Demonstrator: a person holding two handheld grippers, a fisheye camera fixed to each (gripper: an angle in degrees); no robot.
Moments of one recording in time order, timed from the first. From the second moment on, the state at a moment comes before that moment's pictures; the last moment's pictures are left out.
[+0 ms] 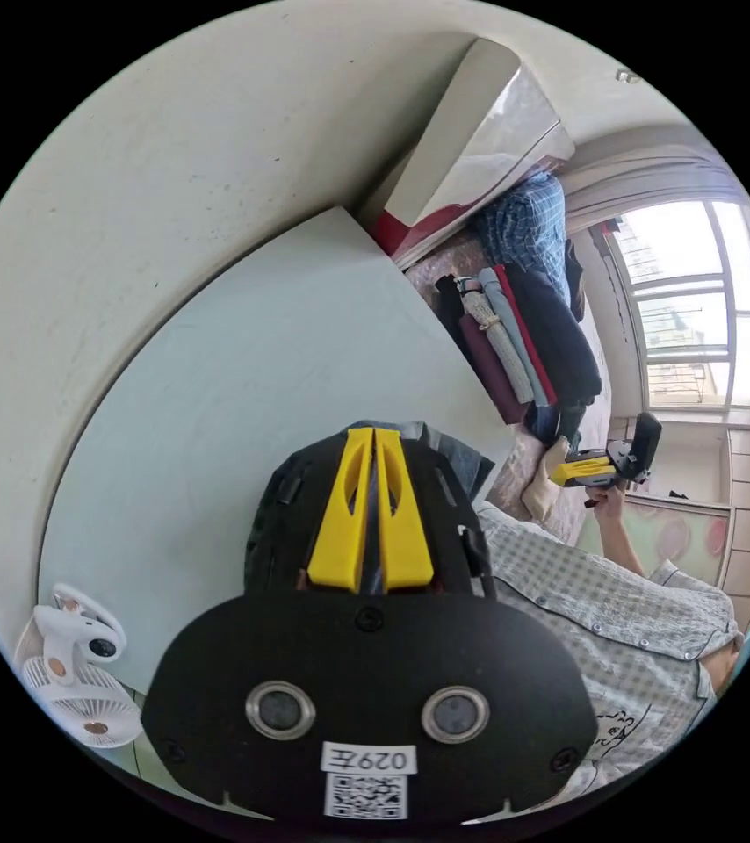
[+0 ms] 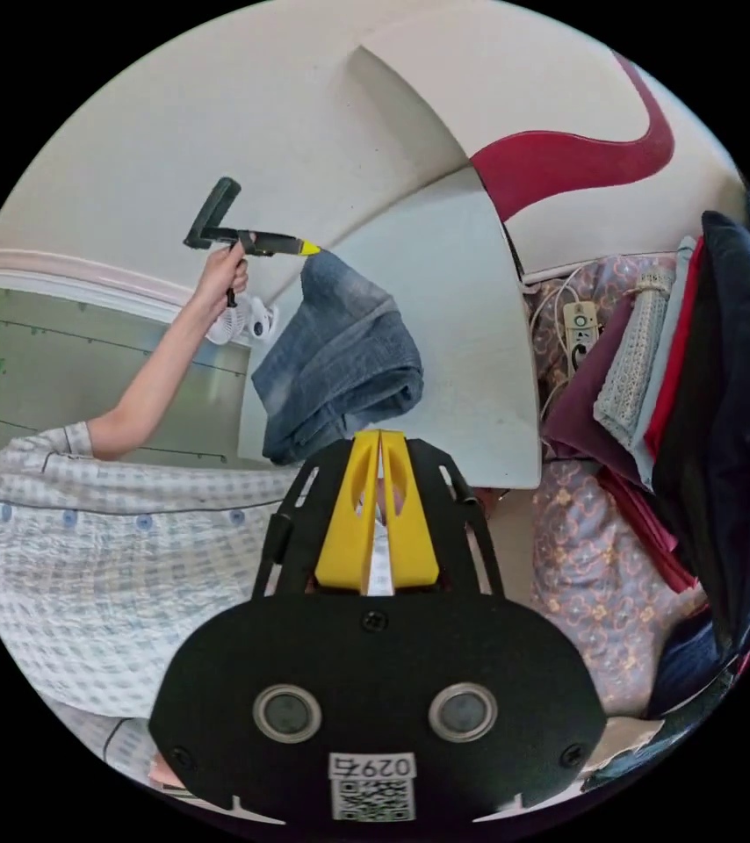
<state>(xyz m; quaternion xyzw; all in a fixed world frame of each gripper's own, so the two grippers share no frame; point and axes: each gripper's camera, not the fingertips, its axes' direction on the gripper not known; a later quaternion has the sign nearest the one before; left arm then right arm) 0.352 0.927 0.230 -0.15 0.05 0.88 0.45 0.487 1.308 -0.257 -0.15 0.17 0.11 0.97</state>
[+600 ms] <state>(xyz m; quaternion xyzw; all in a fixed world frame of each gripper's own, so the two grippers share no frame) 0.304 0.763 0.195 -0.20 0.21 0.79 0.54 0.540 1.275 -0.203 -0.23 0.06 0.06 0.97</state>
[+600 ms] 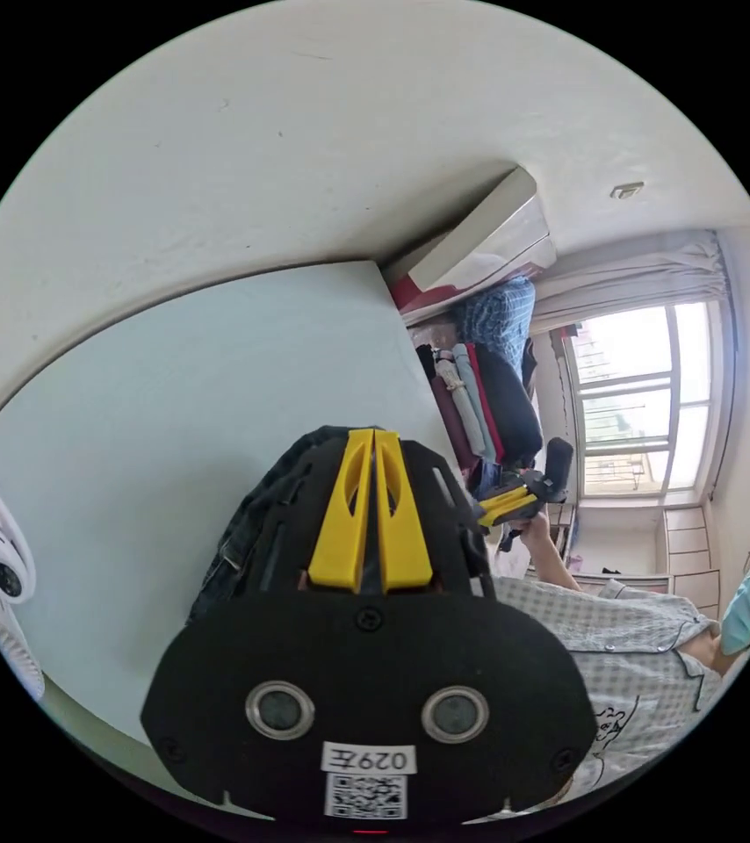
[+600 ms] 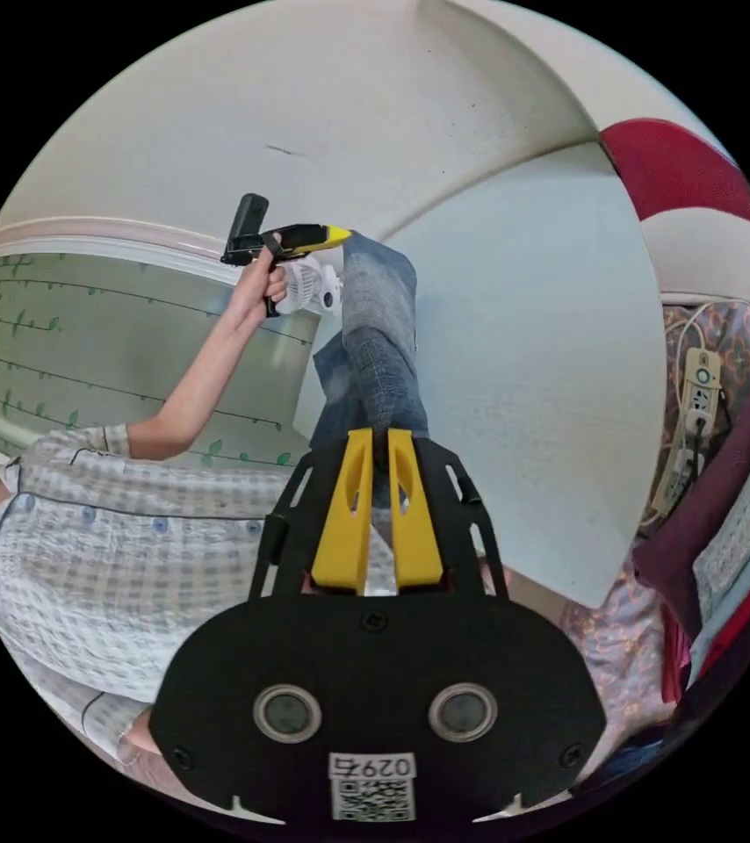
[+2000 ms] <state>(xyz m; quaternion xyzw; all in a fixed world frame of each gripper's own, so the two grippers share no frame) 0.125 0.753 0.290 -0.25 0.15 0.83 0.48 0.675 1.369 -0.138 -0.15 0.10 0.20 0.96</state>
